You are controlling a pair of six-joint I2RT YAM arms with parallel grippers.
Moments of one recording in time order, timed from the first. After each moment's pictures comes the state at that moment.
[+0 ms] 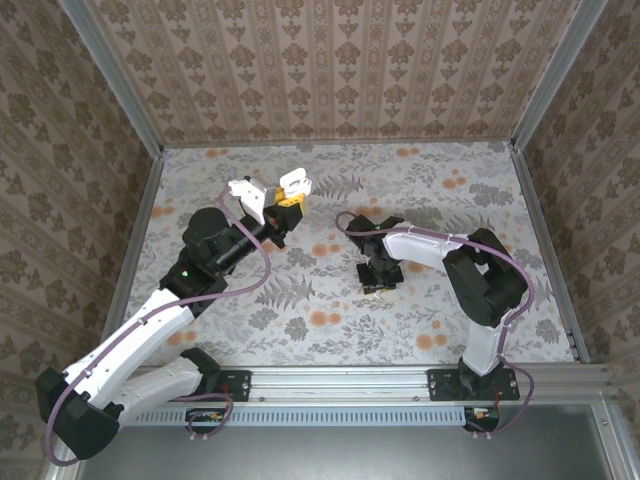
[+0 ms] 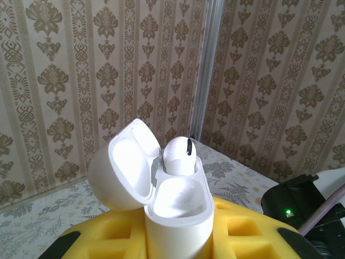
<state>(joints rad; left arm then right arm) -0.70 0.93 0.84 0.15 0.18 -0.12 0.63 1.84 1.16 -0.89 -0.03 0.50</state>
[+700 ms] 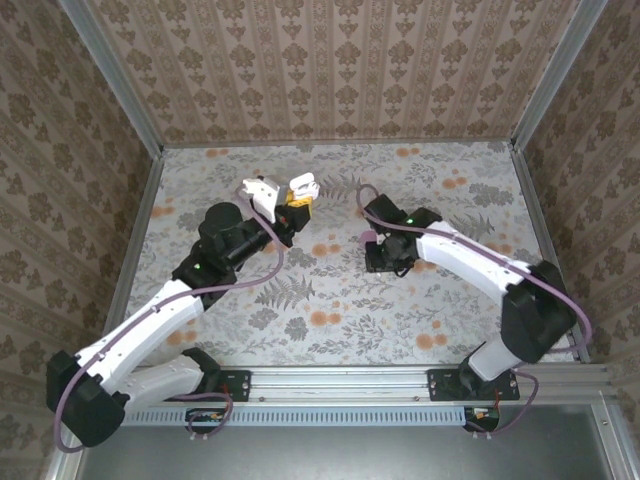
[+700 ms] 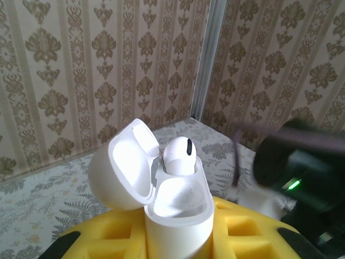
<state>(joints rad) -0.70 1.03 0.83 0.16 0.19 -0.15 0.60 1.50 1.19 -0.91 0.01 0.54</state>
